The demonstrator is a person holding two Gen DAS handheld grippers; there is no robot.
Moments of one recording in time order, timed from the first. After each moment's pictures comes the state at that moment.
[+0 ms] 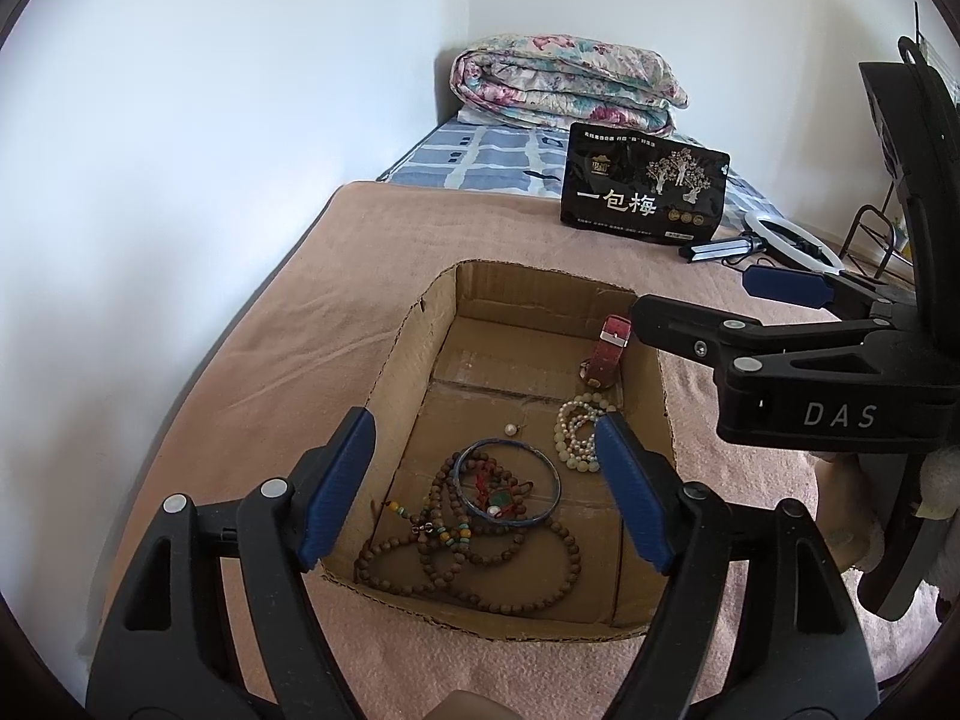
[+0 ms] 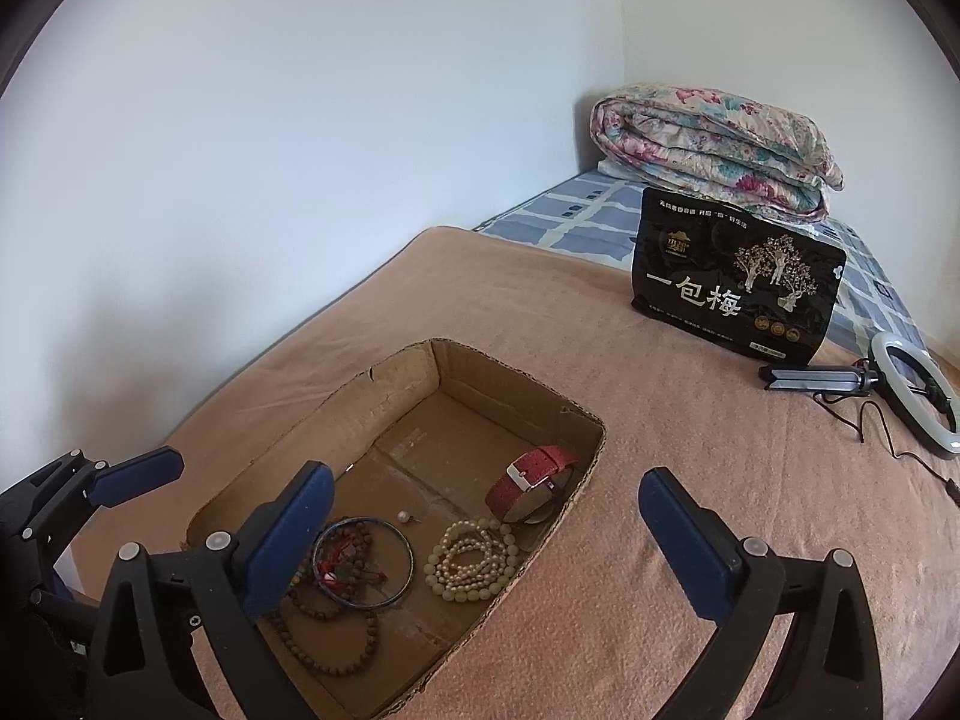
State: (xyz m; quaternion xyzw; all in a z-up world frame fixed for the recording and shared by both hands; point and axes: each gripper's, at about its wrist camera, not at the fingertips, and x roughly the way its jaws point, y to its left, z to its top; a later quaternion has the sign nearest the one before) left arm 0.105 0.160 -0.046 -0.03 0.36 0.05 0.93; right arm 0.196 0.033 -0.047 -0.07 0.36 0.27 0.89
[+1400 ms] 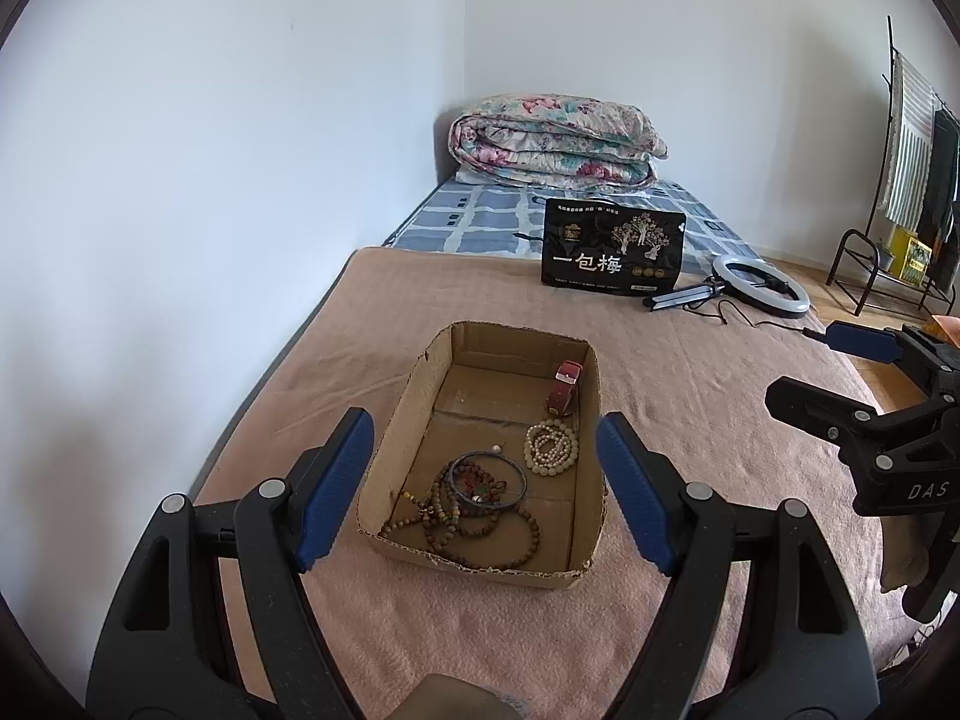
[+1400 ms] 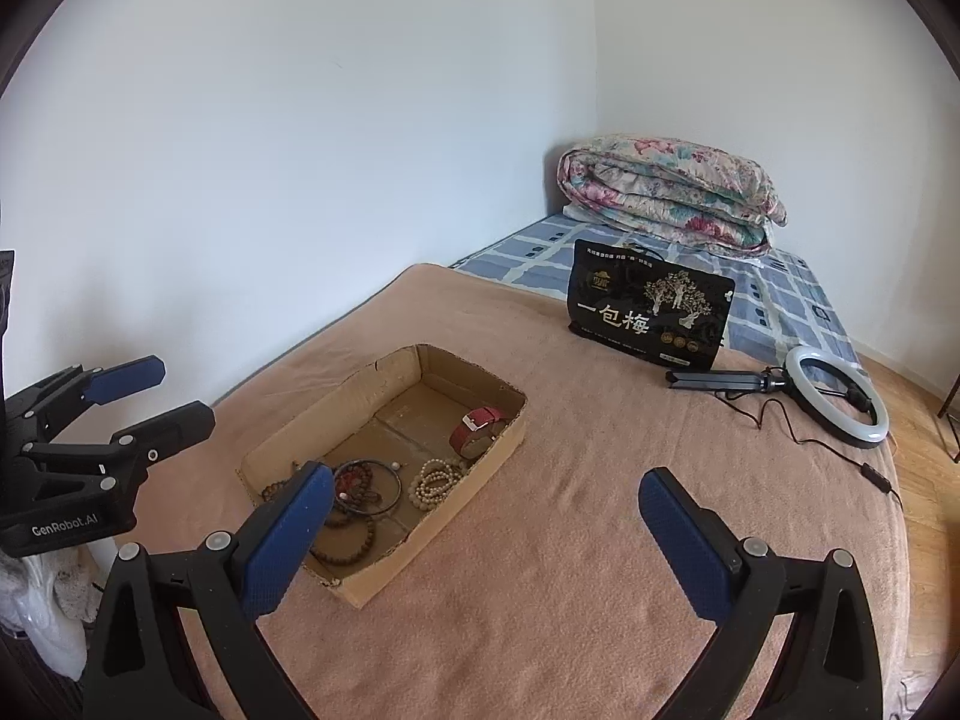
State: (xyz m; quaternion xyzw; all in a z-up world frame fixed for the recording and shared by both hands) left arm 0.030 0.135 0.024 -0.02 0.31 0.05 0.95; right arm 0.098 -0.051 0.018 -0.09 0.31 0.25 0.91
